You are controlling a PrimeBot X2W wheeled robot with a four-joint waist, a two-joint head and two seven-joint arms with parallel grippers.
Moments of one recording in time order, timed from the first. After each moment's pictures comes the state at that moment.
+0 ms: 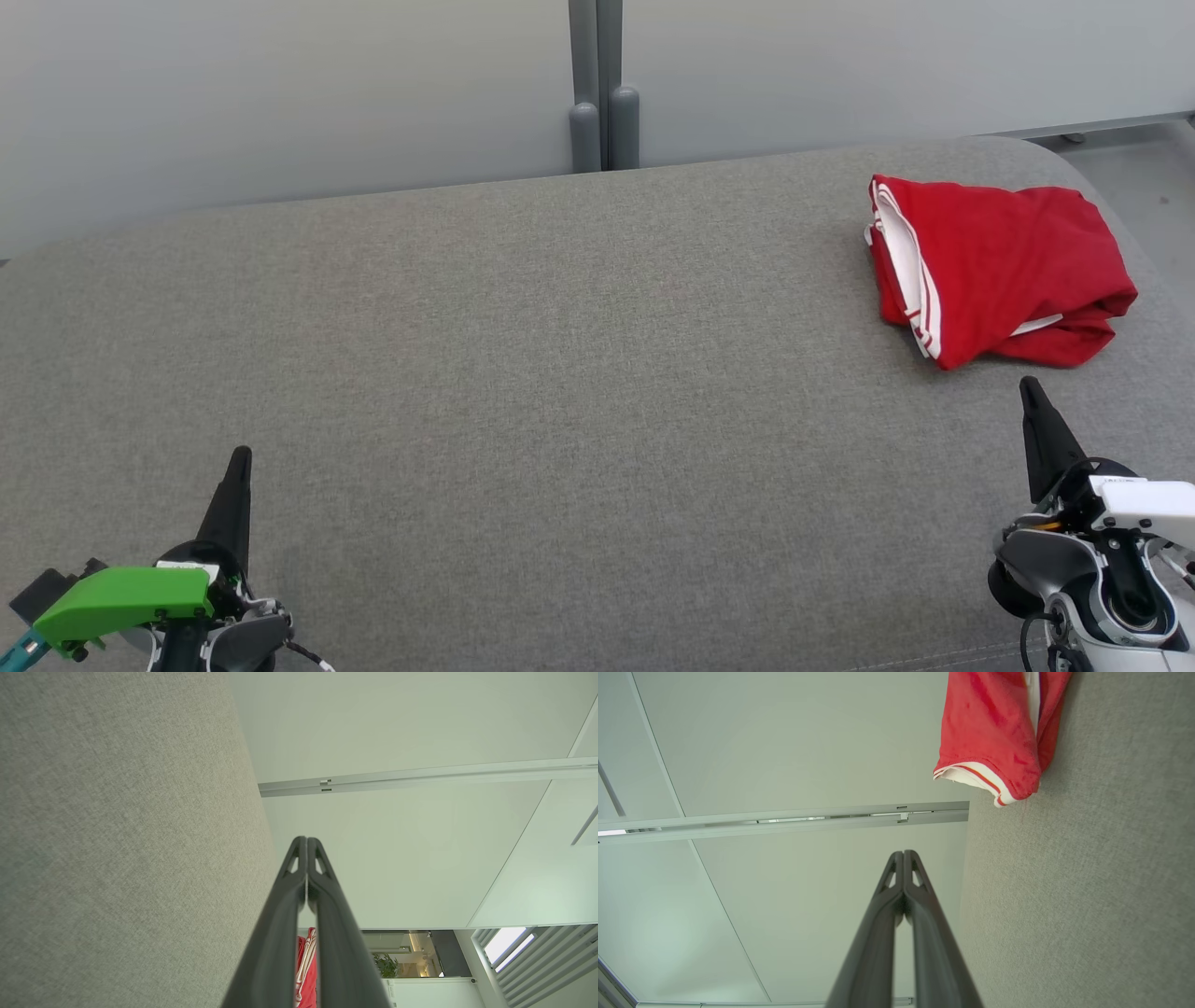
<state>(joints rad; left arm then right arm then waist) -0.05 0.05 0.05 0.28 -1.63 -0.12 0.09 -0.05 -0.06 -0.10 0.28 1.64 0.12 0.08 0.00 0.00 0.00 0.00</state>
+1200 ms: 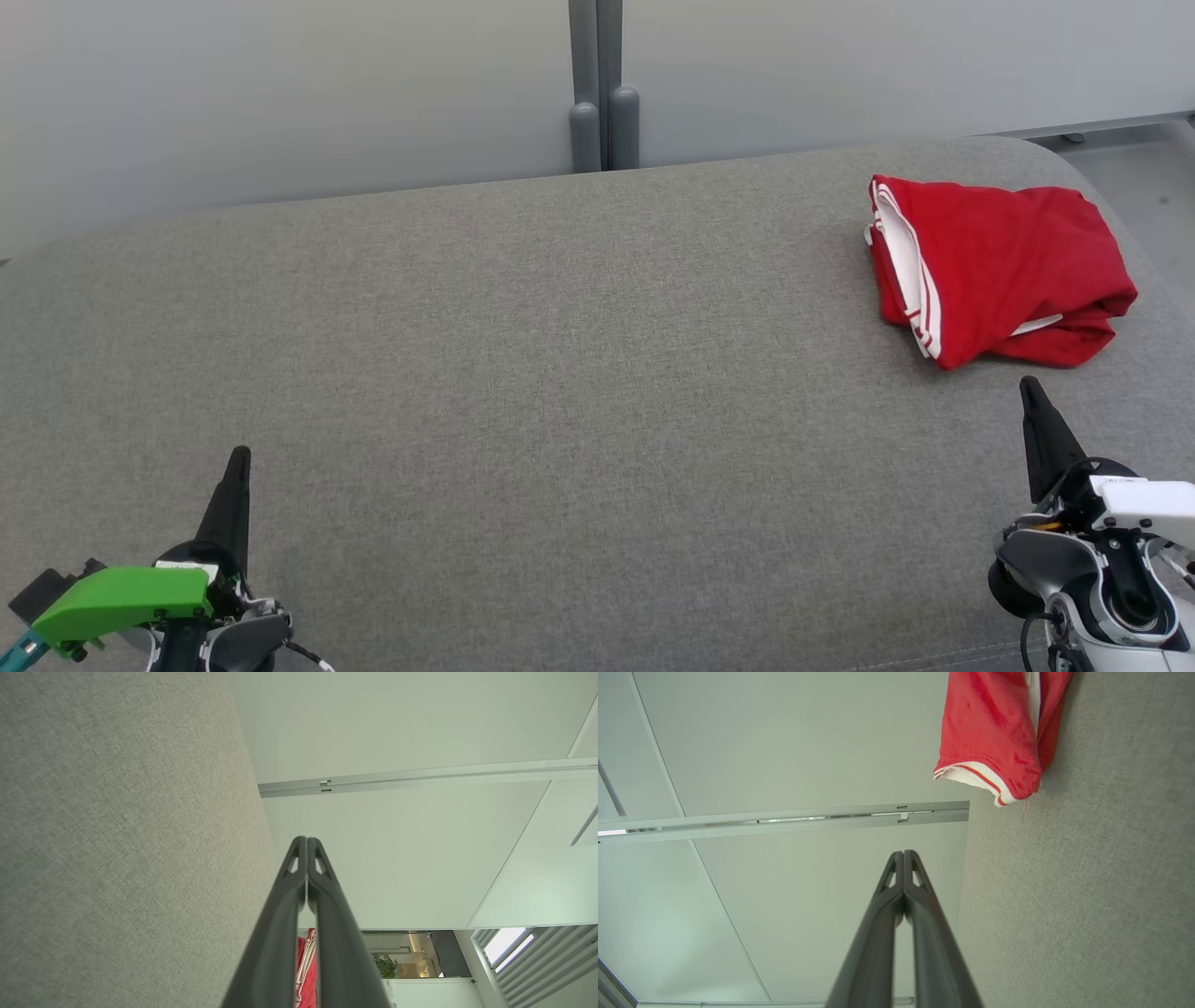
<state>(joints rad) -0.05 0.05 0.05 0.28 -1.63 -0.12 0.09 -0.05 -0.06 -0.10 0.28 1.64 0.12 0.08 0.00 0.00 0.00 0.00</state>
